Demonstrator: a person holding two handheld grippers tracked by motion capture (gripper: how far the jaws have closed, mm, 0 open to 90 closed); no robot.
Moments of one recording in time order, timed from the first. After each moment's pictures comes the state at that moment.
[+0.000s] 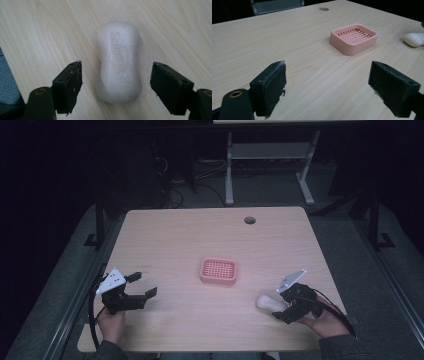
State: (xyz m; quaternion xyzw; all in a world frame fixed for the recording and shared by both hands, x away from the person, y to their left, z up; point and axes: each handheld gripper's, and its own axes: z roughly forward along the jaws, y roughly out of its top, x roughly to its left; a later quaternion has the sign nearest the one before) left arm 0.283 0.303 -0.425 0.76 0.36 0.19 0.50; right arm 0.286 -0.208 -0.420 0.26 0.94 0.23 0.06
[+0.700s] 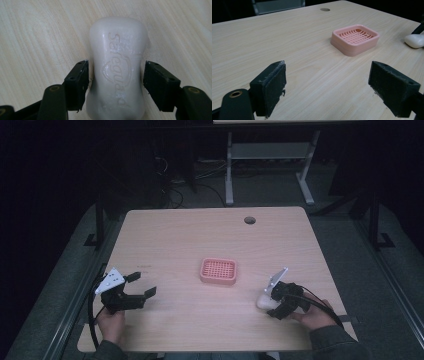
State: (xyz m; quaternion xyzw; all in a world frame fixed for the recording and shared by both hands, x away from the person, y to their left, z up) left arm 0.284 0.306 -0.425 0.76 0.36 0.20 0.50; right arm 0.306 -0.187 -0.442 0.24 0.95 0.16 0.05
